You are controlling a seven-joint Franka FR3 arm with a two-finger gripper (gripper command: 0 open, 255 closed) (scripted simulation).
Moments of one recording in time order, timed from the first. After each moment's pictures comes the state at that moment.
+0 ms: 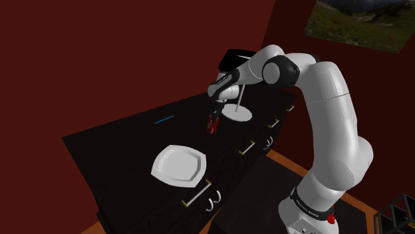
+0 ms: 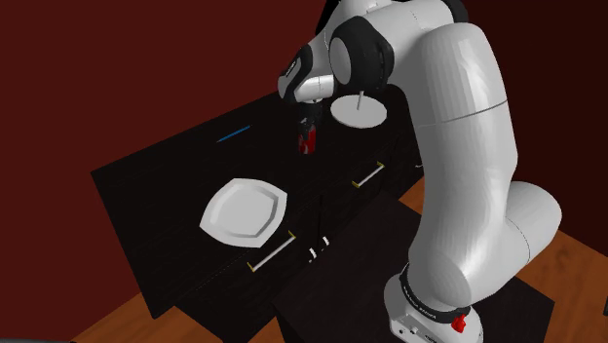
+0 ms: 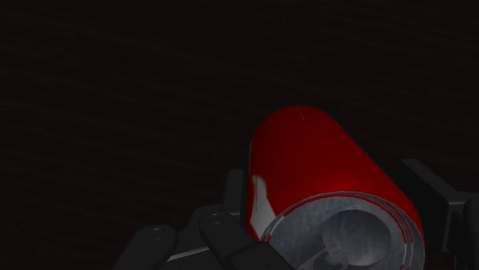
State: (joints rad) arm -0.25 0.71 -0.18 -1.70 0.17 2.38 -0.76
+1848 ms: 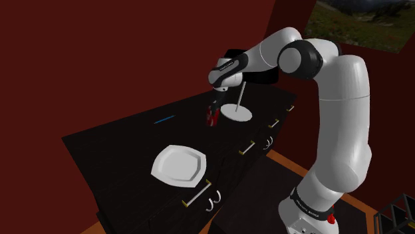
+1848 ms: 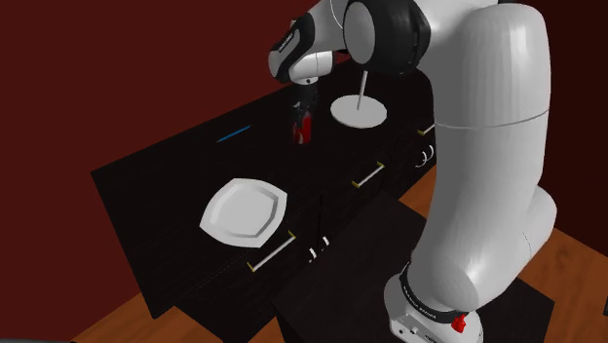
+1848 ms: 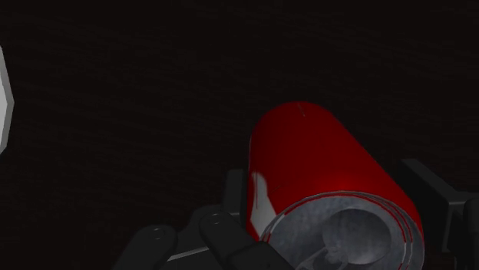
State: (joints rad) arm -0.17 0.50 -0.20 -1.80 0.13 2.27 -0.69
